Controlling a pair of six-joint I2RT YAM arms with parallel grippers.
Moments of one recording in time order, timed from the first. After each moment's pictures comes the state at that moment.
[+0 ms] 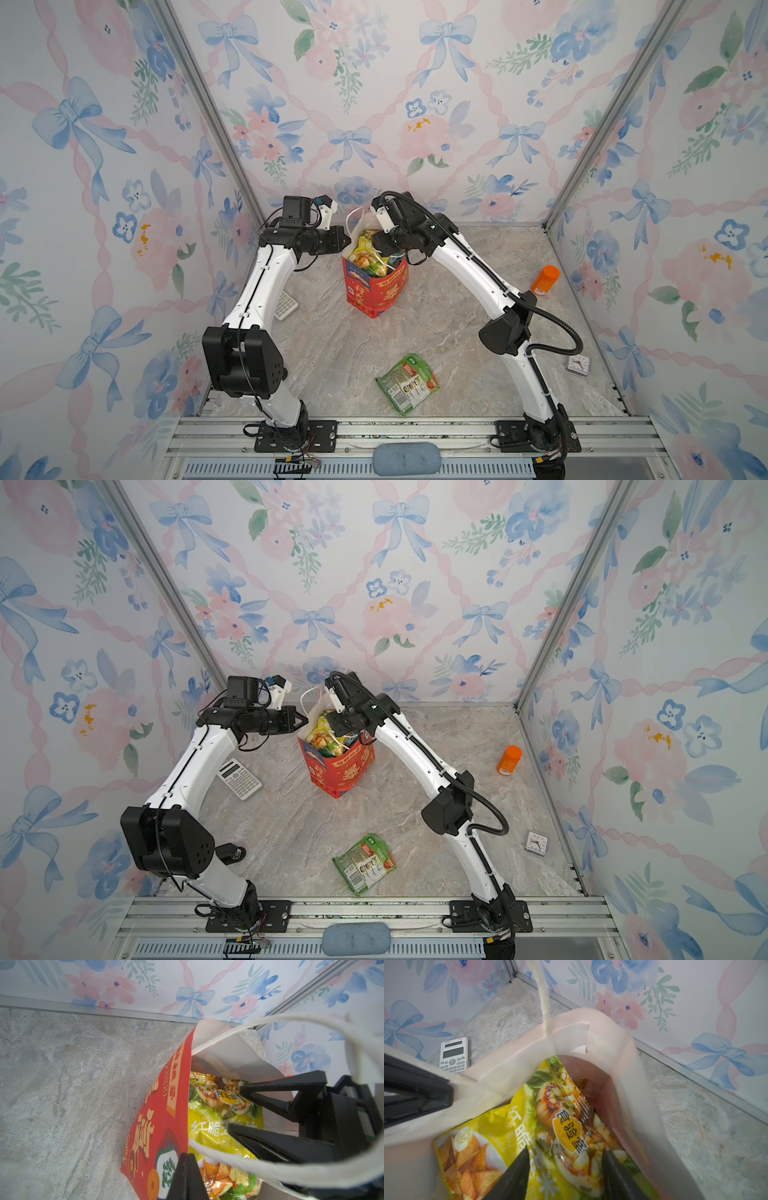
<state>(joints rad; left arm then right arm) -0.07 1.63 1.59 -0.74 0.55 -0.18 0.76 2.33 2.61 -1.04 0.06 0.08</state>
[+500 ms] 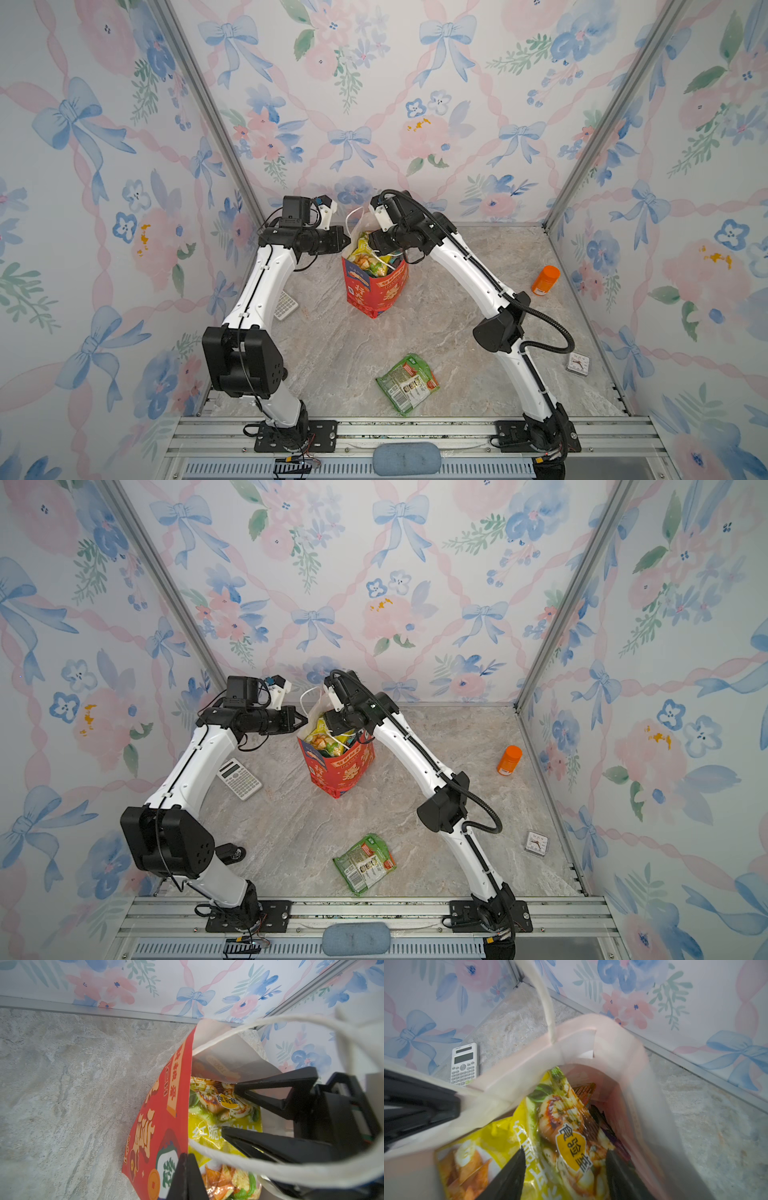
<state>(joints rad) -0.07 1.63 1.59 -0.74 0.55 -0.18 0.75 2.38 2.74 -1.07 0.01 0.12</state>
